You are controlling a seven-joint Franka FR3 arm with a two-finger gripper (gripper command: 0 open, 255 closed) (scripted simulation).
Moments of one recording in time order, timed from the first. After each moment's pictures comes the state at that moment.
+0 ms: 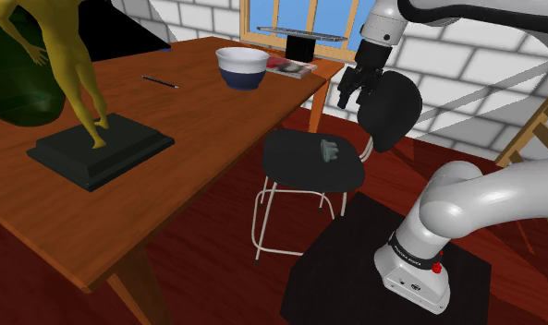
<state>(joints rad) -0.02 -0.81 -0.06 -2.34 0.05 1.61 0.11</state>
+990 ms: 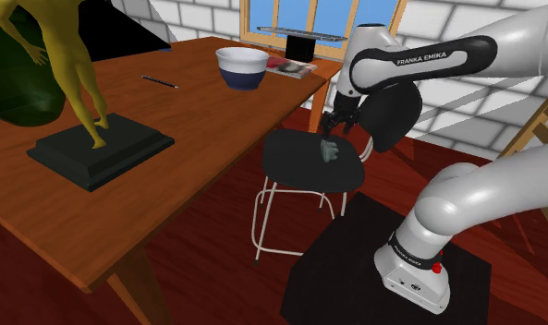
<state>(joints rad) -0.13 -0.62 -0.06 -2.60 -0.07 2.02 0.20</state>
